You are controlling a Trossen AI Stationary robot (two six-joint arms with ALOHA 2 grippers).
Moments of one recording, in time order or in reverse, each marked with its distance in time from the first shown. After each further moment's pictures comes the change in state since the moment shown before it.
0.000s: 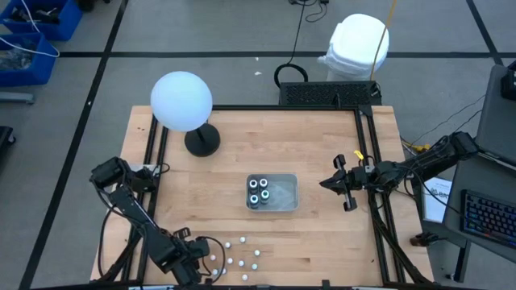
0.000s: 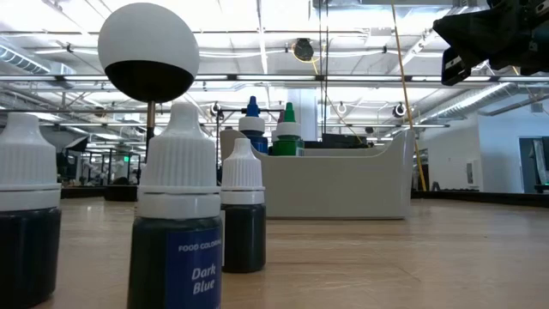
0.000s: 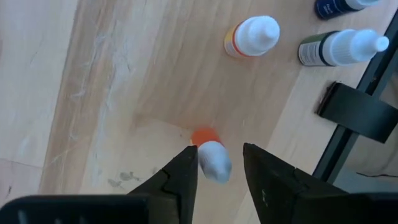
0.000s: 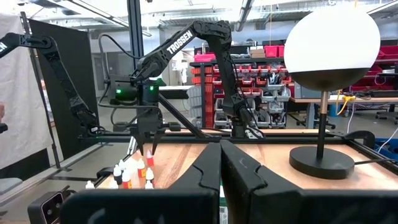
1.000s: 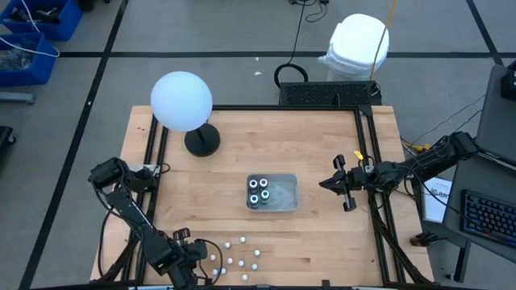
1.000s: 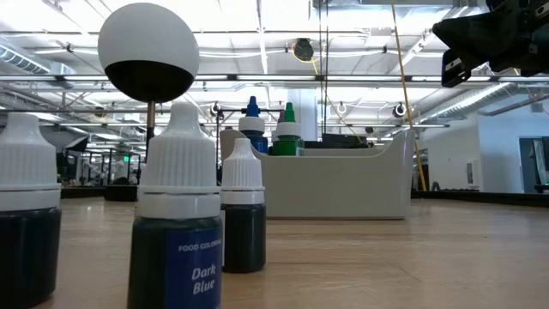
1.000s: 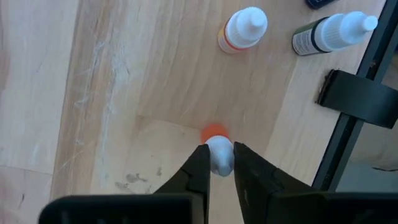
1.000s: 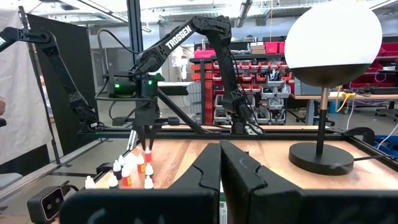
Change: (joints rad) left arm -0.027 -0.001 0.000 -0.002 -0.040 0.053; right arm 0.000 0.000 0.000 -0.017 0.000 0.000
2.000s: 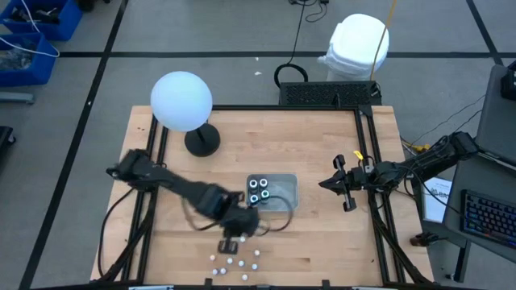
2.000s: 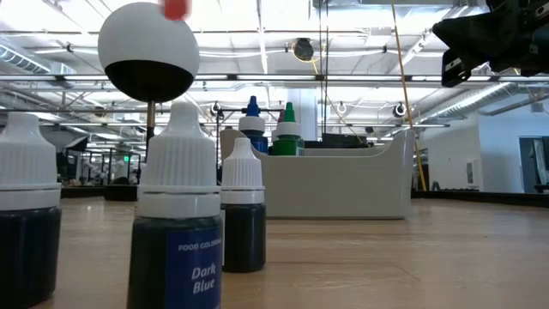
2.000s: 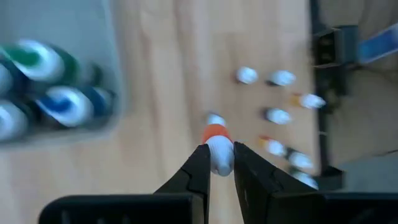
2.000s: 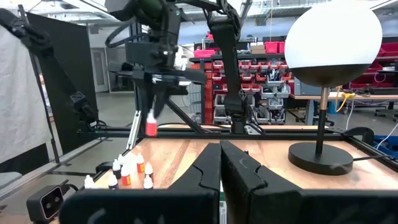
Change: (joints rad) left arm 0.525 0.119 0.688 -0.396 0.125 0.894; right arm 0.000 0.000 0.000 -0.003 0.000 -0.004
